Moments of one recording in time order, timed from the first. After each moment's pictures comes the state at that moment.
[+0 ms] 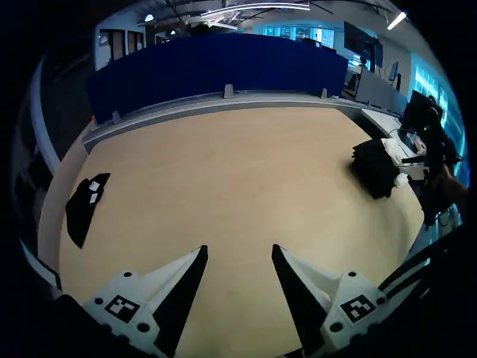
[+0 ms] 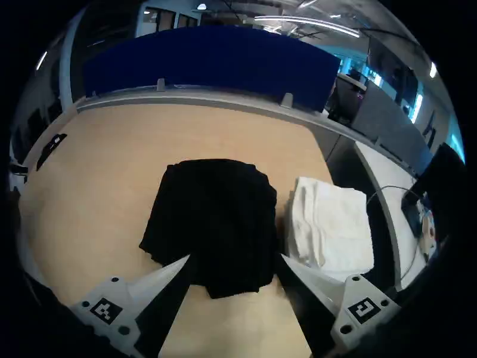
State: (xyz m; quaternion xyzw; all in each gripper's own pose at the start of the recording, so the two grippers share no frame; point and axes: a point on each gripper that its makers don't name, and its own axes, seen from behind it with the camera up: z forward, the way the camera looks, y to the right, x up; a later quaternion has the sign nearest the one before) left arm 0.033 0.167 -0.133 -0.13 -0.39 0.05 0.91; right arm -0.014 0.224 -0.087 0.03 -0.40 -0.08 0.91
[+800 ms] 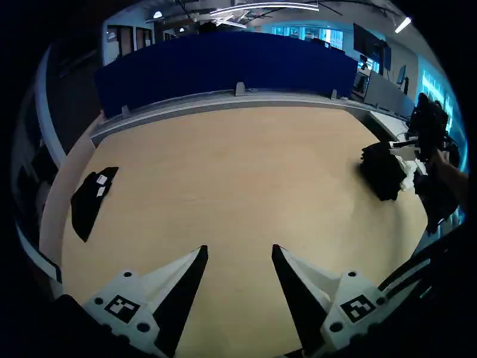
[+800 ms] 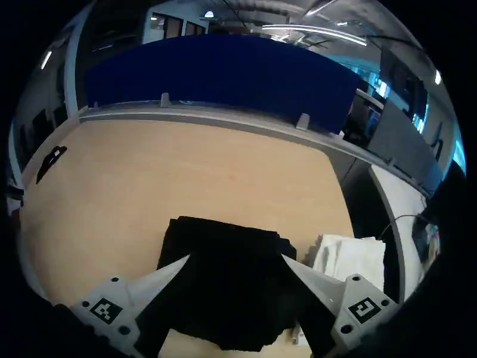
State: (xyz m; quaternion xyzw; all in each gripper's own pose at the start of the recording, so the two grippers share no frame) left arm 0.027 0.150 -0.131 -0.11 -0.39 0.04 0.91; right arm -0.007 0.192 0.005 0.06 -0.37 -0.08 0.92
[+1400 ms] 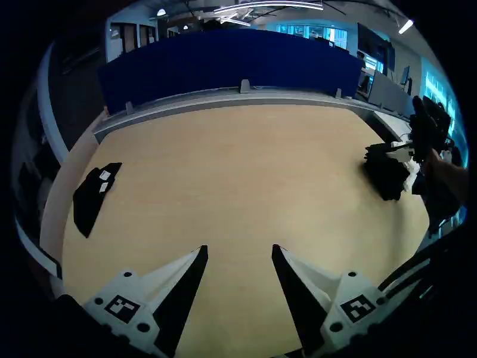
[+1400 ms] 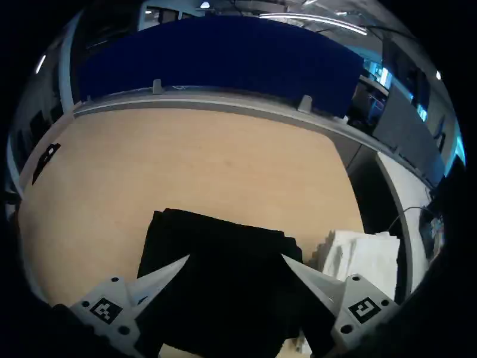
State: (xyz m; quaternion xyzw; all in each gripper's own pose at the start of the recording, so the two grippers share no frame) left arm 0.021 0.143 -0.132 -0.10 -0.40 0.04 0.91; right arm -0.044 0.205 0.021 0.05 -0.41 -0.08 0.91
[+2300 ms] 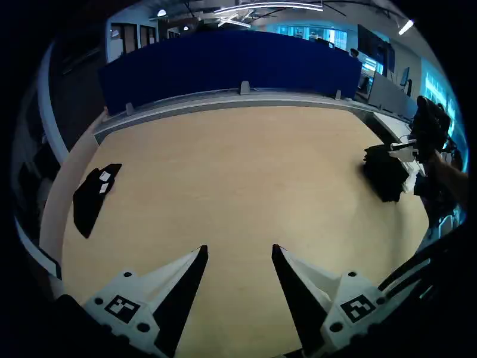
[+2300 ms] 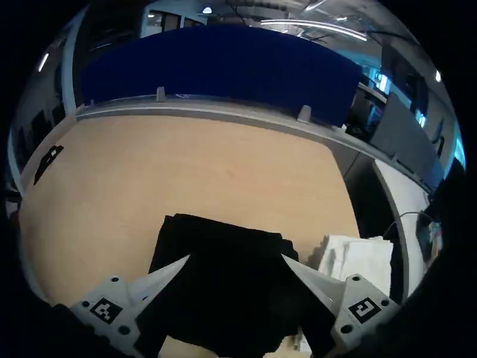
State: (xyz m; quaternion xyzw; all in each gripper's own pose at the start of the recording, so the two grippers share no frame) left arm 0.028 0.145 -0.130 -0.10 -0.40 0.04 0.91; right arm -0.020 0.196 0.016 0.06 -0.38 -0.08 0.92
